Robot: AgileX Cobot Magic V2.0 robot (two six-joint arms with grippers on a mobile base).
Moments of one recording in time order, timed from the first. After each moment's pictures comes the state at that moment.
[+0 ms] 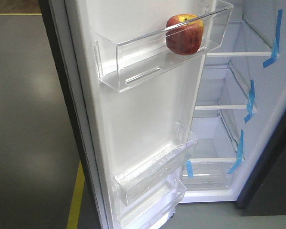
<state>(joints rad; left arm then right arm) 0.01 0.50 -0.51 -0.01 0.29 -0.07 0.21 0.22 -0.40 0.74 1.09 -0.48</state>
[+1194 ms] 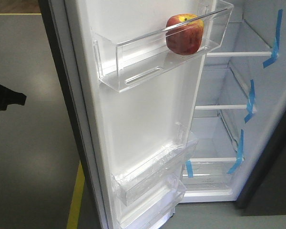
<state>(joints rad) 0.01 1.57 -1.29 -0.04 0.83 0.08 0.21 0.22 -0.40 0.74 1.10 -0.48</state>
